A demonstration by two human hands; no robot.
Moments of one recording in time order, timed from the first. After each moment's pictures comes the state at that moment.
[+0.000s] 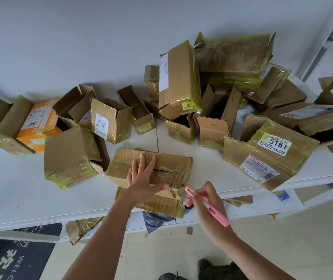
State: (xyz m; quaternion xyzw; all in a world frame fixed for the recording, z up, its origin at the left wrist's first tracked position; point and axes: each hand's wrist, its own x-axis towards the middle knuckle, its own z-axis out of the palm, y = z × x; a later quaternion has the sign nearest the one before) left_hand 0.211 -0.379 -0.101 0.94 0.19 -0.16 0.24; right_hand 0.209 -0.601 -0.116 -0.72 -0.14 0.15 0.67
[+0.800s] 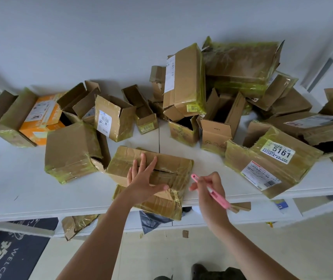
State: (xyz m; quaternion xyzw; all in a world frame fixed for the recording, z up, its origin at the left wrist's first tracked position) left_hand 0.210 -0.380 -0.100 0.93 0.20 -0.16 0.26; right_hand 0.235 -0.585 -0.112 -0.70 -0.07 0.07 0.71
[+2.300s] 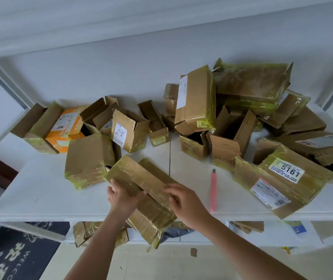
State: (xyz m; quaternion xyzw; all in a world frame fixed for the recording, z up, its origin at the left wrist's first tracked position) left_hand 0.164 -0.354 -0.089 0.77 0.48 0.04 0.43; right_hand 0.256 -0.536 -0.116 -0.79 -0.41 0.16 0.42
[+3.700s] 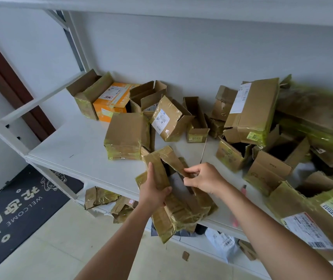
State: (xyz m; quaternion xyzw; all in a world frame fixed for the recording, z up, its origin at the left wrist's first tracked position) left_hand 0.146 -0.365 -0.103 0.70 0.49 0.08 0.51; right_hand 0.299 -0.468 -0.062 -0.81 -0.37 0.33 0.32
